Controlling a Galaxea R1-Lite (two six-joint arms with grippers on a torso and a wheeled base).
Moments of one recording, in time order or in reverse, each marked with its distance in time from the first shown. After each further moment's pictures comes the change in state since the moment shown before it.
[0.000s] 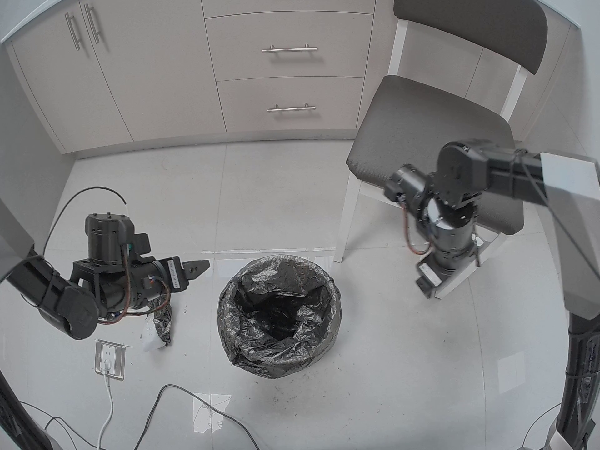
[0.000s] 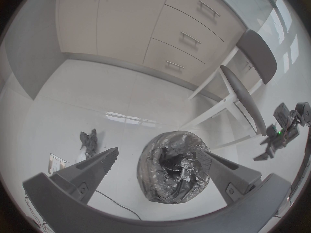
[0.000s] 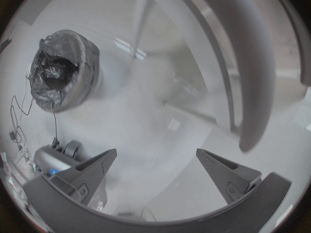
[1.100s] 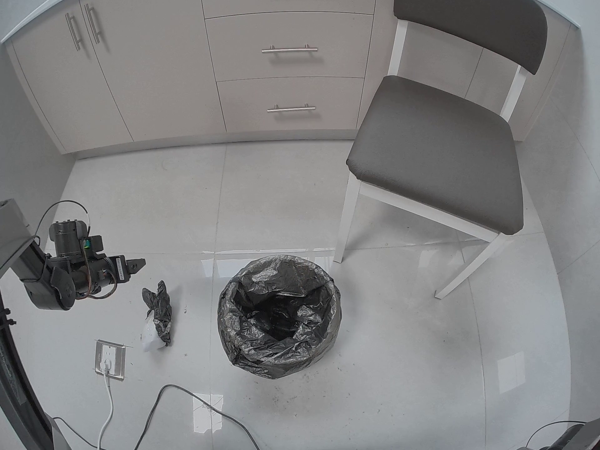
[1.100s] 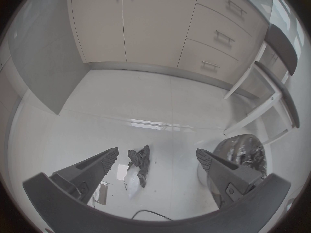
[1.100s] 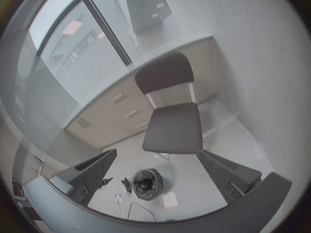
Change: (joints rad) left arm 0.422 0.246 -0.170 -0.037 -0.135 0.300; right arm -0.343 -1.156 0.195 -0.275 0.553 0.420
